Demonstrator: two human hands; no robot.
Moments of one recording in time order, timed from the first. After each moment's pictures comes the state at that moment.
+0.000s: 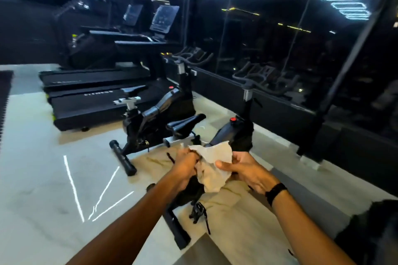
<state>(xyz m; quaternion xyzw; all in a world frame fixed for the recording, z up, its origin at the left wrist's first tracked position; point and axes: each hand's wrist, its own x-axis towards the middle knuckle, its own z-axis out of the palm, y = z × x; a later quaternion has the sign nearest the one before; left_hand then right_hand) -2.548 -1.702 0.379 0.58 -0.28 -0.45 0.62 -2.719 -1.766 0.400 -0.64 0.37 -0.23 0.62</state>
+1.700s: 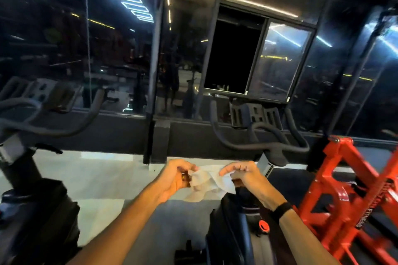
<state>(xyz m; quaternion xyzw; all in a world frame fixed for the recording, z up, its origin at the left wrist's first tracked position) -2.940 -2.268 0.419 0.28 -0.46 -0.78 0.31 -3.134 -2.146 0.444 -0.51 0.67 -0.46 0.28</state>
